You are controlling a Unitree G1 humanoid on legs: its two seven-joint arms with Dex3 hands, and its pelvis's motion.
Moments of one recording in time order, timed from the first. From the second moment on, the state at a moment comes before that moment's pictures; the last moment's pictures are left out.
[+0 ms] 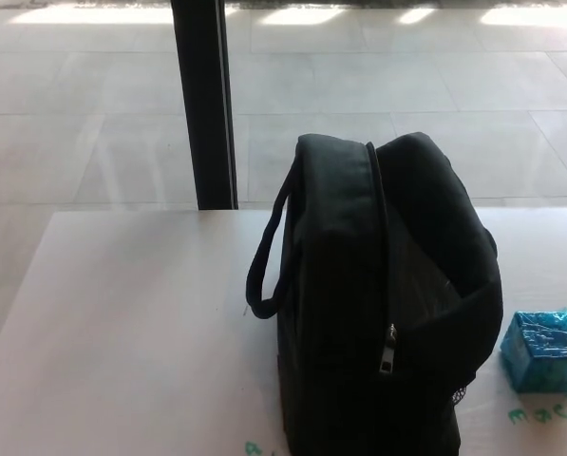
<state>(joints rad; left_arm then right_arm) 0.01 0.61 0.16 0.79 -0.04 0.12 -0.36 0.15 -0.61 -0.47 0.56 0.12 0.05 0.26</state>
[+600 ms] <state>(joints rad) 0.01 0.62 0.18 0.76 -0.09 0.12 -0.49 -0.19 -0.66 -0.69 0.24 0.31 0.25 0.25</state>
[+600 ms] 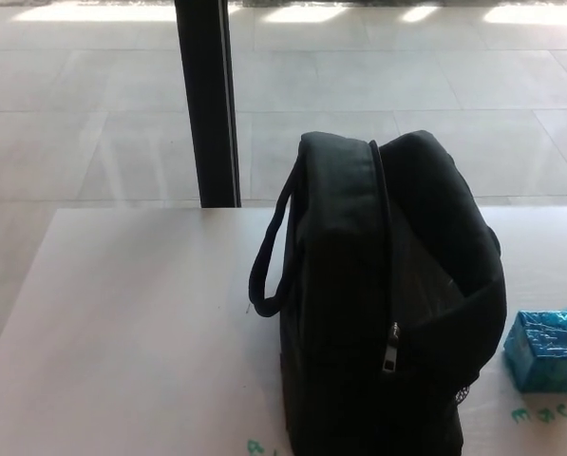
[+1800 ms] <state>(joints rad) 0.03 0.62 0.18 0.75 -0.10 0.16 -0.52 -0.44 -0.69 0.08 0.24 0.03 0.31 0.32</state>
